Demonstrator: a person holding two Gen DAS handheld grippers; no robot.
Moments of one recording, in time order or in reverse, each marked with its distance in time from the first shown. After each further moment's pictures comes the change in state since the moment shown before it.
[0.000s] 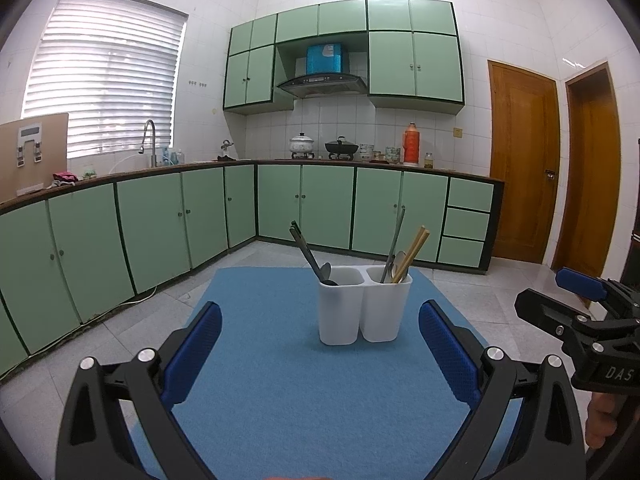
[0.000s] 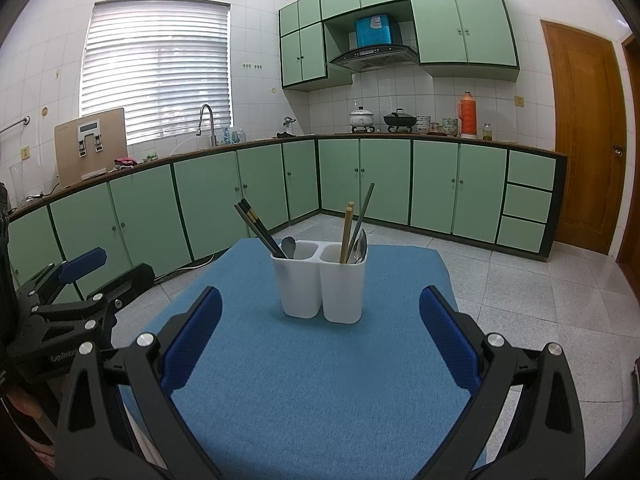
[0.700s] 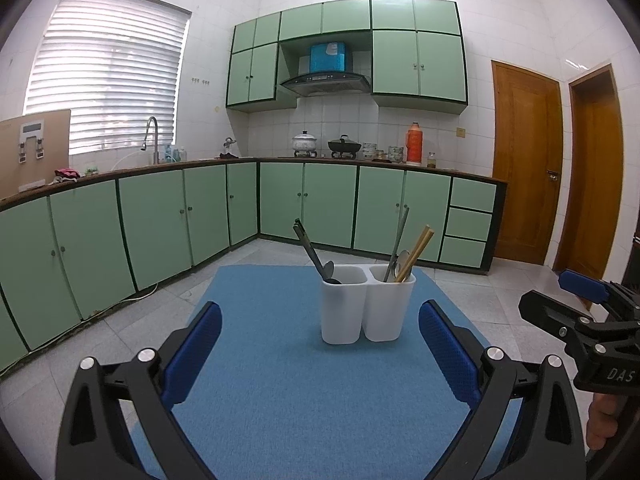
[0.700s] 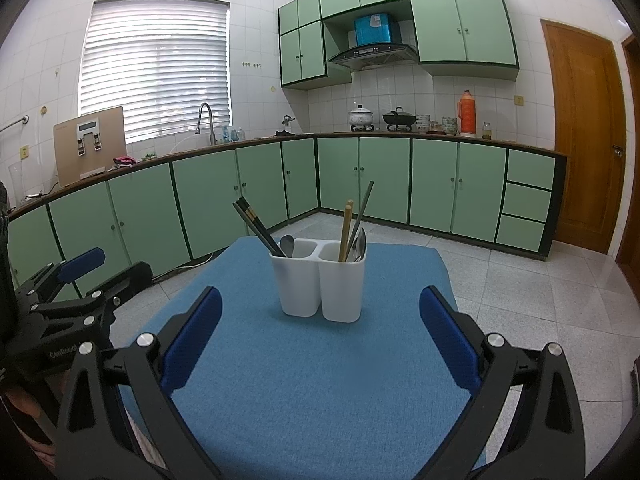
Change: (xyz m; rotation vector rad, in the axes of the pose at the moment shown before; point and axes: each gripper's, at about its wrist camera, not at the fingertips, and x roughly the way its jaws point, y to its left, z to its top) left arm 0.003 0.001 -0.001 -0.011 0.005 0.008; right arm 0.002 0.001 -0.001 -0.001 0.003 -0.003
